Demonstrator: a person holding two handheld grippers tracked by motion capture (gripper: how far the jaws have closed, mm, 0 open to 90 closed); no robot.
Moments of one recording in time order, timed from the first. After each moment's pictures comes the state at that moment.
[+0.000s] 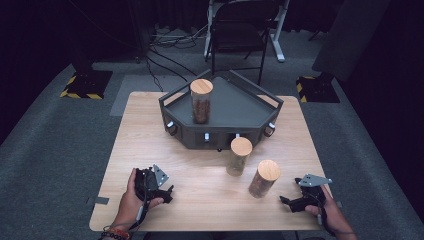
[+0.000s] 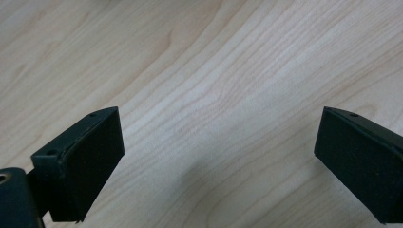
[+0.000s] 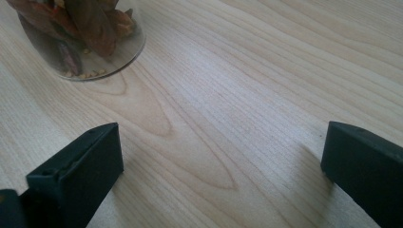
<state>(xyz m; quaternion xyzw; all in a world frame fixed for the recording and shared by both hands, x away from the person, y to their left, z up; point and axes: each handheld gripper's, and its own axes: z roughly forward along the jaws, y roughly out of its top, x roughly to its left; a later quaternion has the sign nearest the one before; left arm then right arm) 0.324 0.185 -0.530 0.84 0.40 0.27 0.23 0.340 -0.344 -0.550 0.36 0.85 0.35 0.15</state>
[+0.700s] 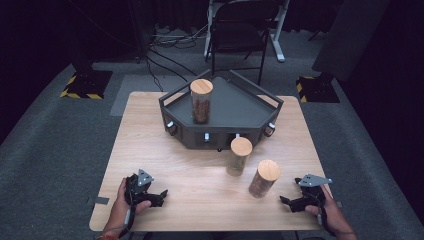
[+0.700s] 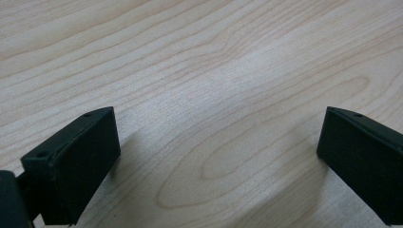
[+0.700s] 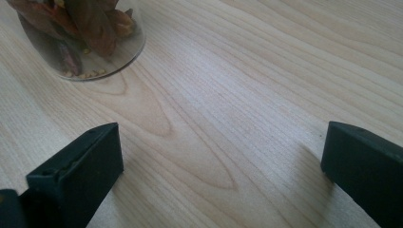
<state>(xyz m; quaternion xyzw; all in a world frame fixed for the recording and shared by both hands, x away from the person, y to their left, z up) 0.319 0.222 -0.549 0.81 0.46 0.18 0.32 0.340 -0.344 -0.550 0.36 0.85 0.35 0.15</state>
